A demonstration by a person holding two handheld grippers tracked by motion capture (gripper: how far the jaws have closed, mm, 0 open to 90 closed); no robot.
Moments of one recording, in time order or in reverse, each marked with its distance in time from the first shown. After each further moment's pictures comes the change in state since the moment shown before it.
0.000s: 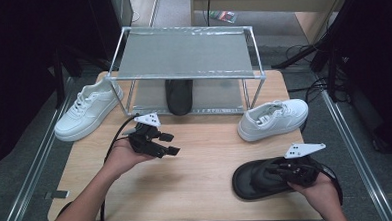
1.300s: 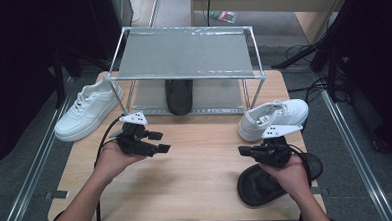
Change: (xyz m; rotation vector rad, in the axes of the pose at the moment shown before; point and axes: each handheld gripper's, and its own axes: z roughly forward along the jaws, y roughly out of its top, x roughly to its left) left arm 0.001 -0.012 -0.028 -0.066 0.058 -0.089; right arm 0.016 0.064 0.032 -0.176 0.120 0.033
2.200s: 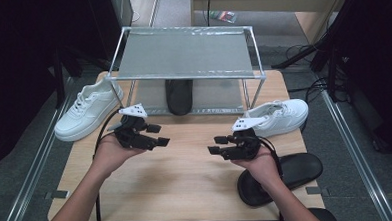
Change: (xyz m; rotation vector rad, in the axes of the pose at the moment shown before) left arm -0.007 0.014 -0.007 0.035 0.059 0.034; right arm 0.022 0.036 0.065 -0.019 0.108 -0.035
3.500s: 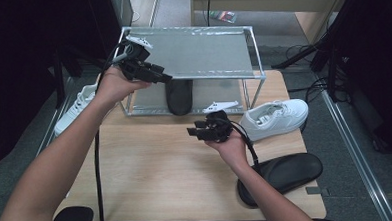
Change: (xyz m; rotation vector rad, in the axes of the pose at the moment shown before) left arm 0.074 0.146 -0.030 -0.008 0.111 0.060; right arm -0.009 0.045 0.071 0.007 -0.107 0.058
